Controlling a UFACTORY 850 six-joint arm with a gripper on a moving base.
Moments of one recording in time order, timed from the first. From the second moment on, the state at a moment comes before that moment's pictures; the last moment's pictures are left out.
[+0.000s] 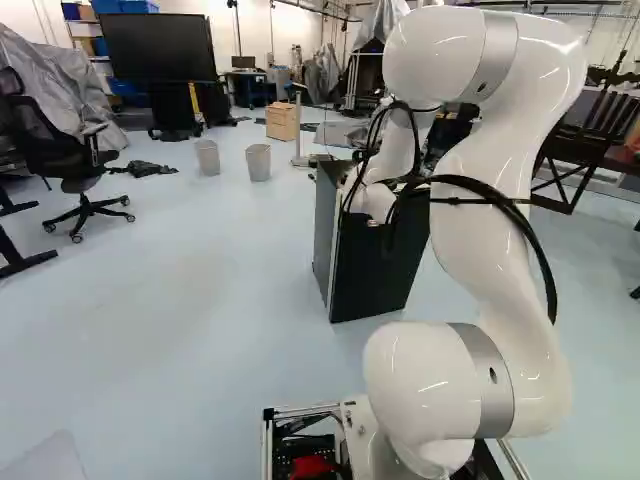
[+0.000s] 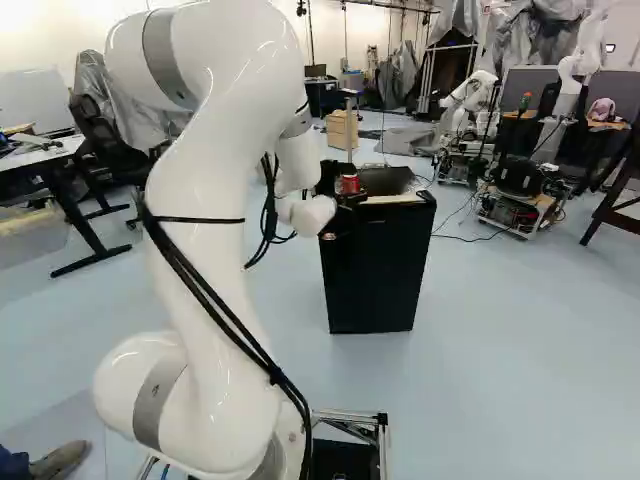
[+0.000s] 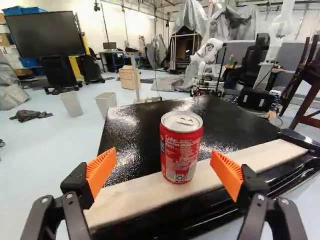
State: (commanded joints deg) arm -8.8 -29.9 -48.6 2.2 62.7 0.0
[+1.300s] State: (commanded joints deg) arm -9.8 -30.3 -49.6 2.2 64.1 0.0
